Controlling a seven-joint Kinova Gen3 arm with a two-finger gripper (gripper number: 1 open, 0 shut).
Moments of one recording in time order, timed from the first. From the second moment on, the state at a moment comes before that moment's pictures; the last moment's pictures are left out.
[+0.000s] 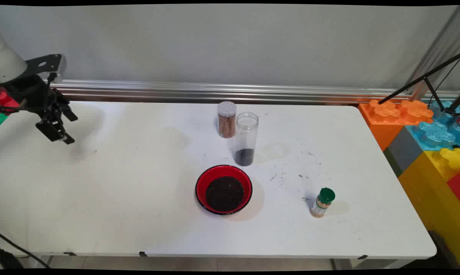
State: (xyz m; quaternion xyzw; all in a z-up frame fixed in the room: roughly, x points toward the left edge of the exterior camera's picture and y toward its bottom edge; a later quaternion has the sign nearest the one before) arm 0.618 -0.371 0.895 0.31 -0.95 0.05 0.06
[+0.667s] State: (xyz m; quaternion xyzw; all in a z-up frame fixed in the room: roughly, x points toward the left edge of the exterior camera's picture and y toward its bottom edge) arm 0.589 -0.378 0.879 0.22 -0.97 0.02 0.08
